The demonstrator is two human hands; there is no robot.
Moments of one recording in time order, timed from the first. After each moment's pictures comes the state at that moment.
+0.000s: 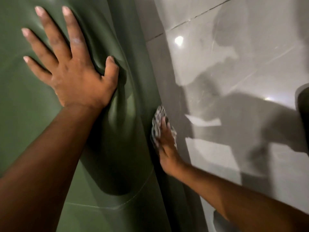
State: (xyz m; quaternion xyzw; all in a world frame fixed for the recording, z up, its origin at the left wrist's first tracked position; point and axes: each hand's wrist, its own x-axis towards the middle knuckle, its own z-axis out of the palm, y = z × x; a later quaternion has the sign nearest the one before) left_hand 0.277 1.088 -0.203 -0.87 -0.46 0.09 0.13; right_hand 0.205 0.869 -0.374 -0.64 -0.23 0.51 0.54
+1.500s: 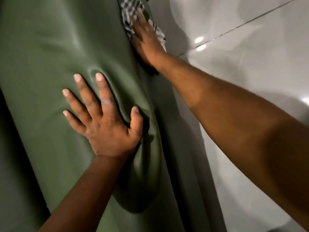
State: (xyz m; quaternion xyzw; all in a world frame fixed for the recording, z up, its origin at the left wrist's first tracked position) left_hand 0.272 1.096 -0.220 -0.87 -0.46 0.07 0.17; right_hand 0.440 1.199 -0.387 -0.67 -0.37 0.37 0.53
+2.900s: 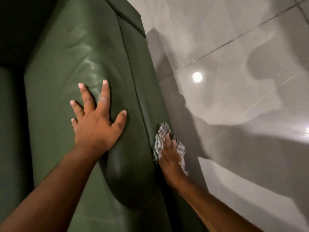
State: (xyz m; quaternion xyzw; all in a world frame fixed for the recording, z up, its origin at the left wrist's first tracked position) left_hand 0.251 1.065 -0.173 -0.86 -0.48 0.15 0.04; right_hand 0.217 0.903 -0.369 -0.64 -0.23 0.51 0.52
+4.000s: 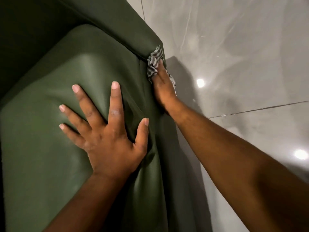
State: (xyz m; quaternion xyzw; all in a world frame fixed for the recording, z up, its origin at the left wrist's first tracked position) left_hand 0.380 1.226 -0.234 -0.87 -0.48 0.01 0.14; right_hand 0.505 1.296 -0.395 -0.59 -0.14 0.44 0.66
